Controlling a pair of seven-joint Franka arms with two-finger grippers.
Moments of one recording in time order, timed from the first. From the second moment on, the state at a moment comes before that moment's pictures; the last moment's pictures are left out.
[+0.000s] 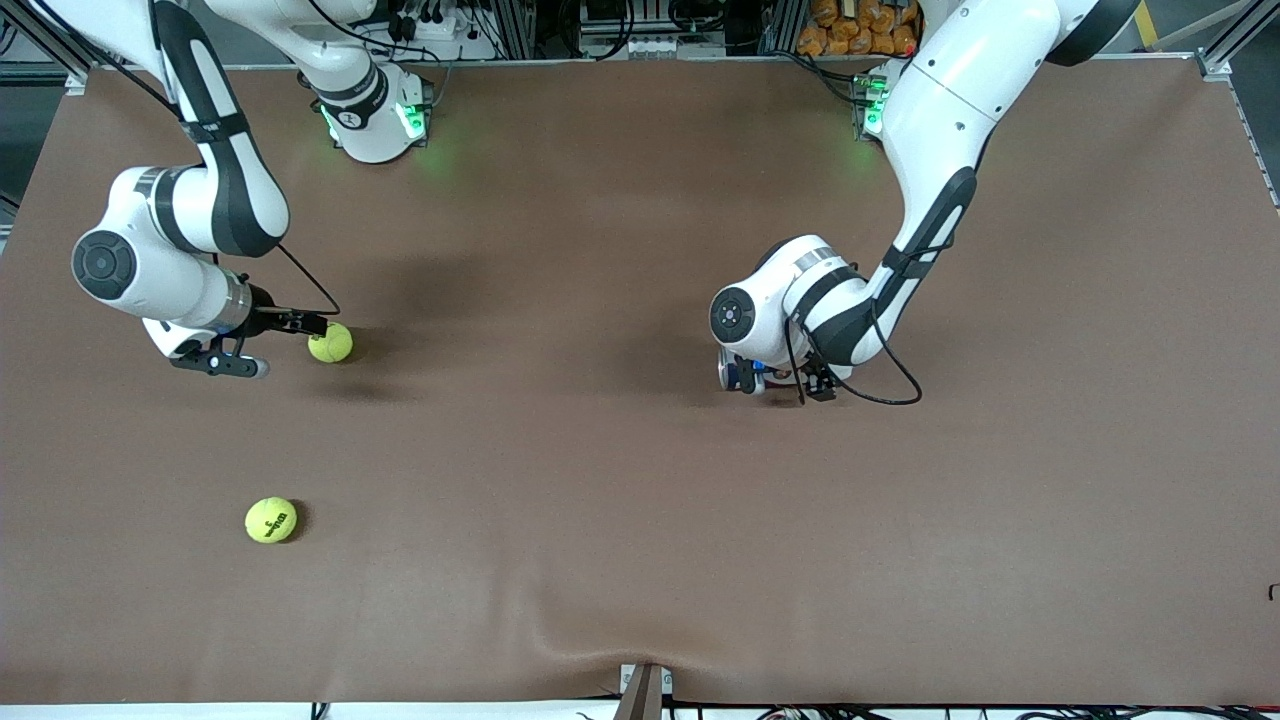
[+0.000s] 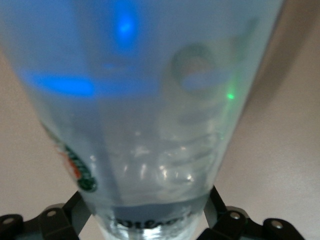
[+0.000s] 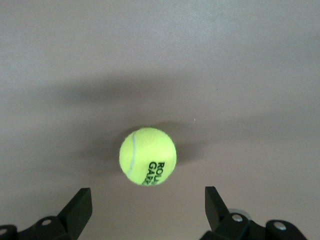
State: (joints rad) left arm -0.31 0.69 -0.34 -1.76 0.64 1.85 0.51; right arm -0.02 0.14 -0.04 -2.29 0.02 2.24 0.08
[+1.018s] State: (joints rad) left arm -0.32 0.69 -0.35 -1.68 0.64 1.85 0.51; right arm -0.01 0.34 -0.04 -2.30 0.02 2.39 0.08
